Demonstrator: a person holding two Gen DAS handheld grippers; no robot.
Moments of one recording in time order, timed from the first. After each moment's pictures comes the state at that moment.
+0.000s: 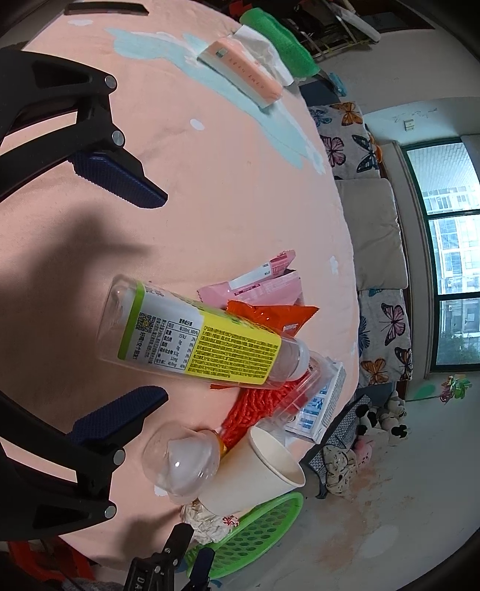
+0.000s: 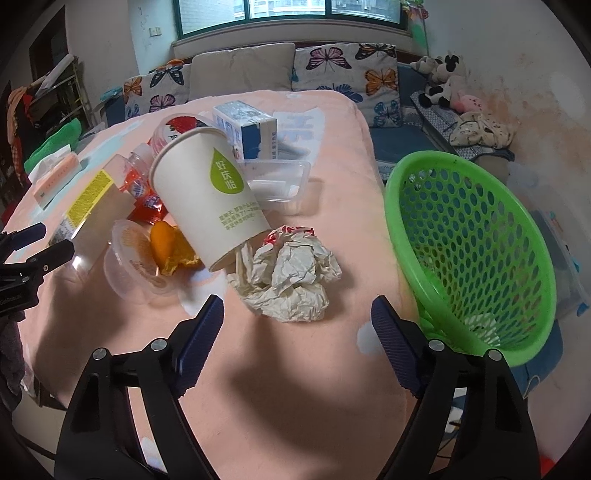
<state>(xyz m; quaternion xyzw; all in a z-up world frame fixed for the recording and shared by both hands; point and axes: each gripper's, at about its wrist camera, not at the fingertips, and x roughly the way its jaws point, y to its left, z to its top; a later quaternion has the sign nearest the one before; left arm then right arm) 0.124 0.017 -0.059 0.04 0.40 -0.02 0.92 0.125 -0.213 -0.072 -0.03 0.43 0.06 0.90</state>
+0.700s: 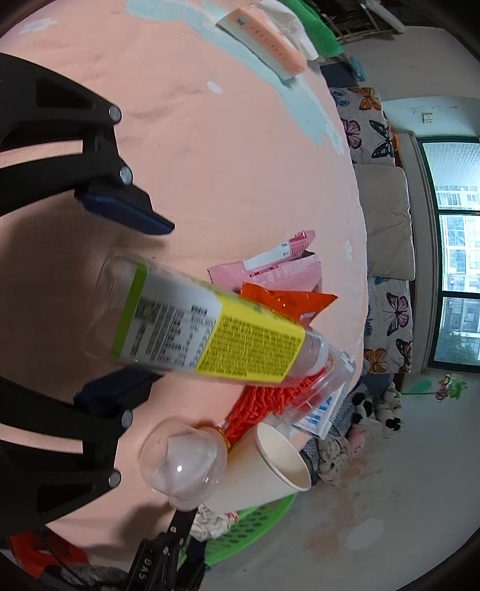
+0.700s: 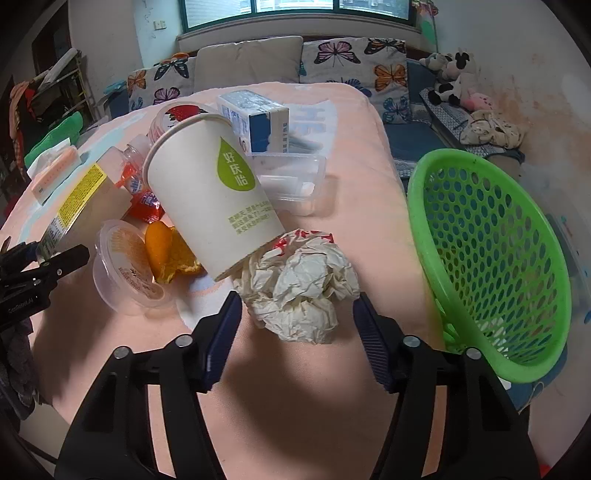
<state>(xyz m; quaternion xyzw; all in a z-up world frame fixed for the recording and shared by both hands) 0.131 0.022 -0.085 -0.01 0.40 -0.06 0.91 0.143 -0.207 -0.083 -0.03 0.43 0.08 0.90</state>
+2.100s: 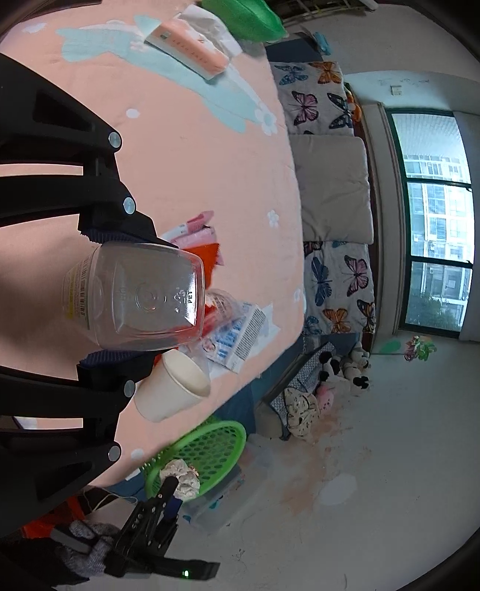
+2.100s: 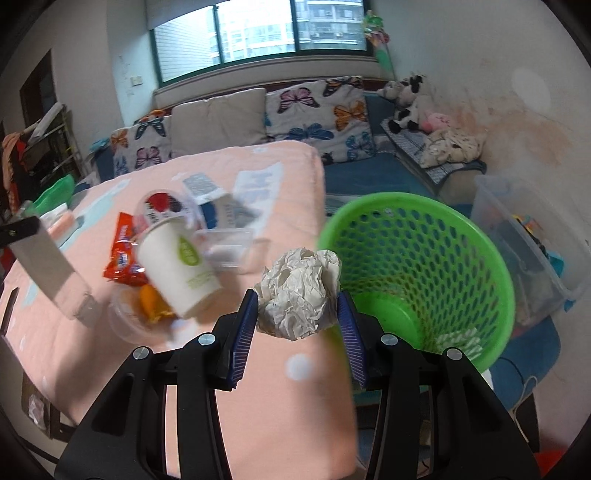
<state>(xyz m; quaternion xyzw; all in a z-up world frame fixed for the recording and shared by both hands) 0.126 0.019 0.048 -0.01 0.36 -0.14 0.92 0.108 -0.272 -0.022 0.02 0.36 0.03 0.93</state>
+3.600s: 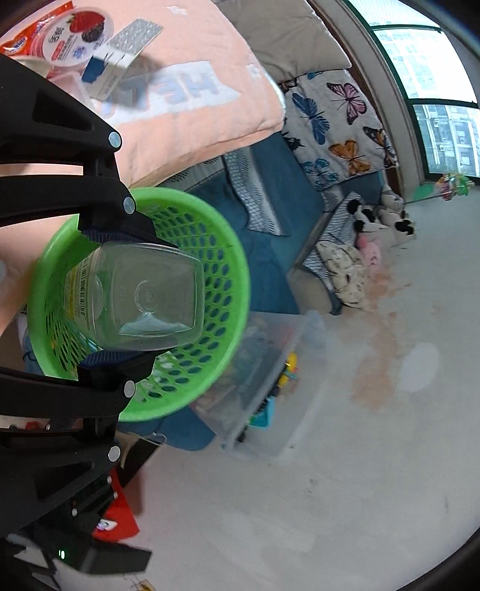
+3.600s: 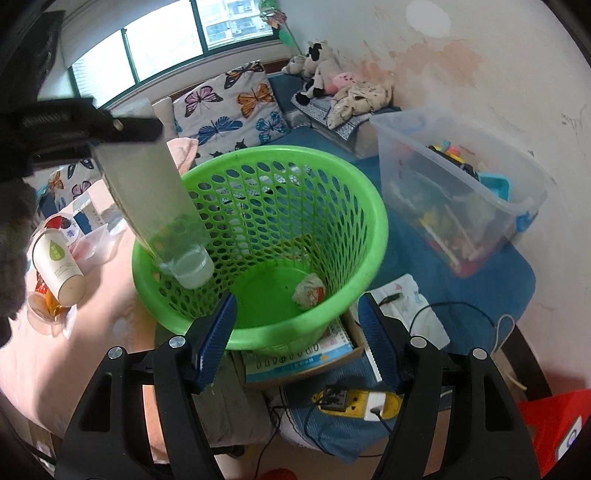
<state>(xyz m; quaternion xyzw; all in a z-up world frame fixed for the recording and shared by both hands) 0.228 -0.326 0.001 0.09 0.40 -0.34 0.85 0.065 -0.425 -0.074 0.11 0.38 -0.08 0.92</state>
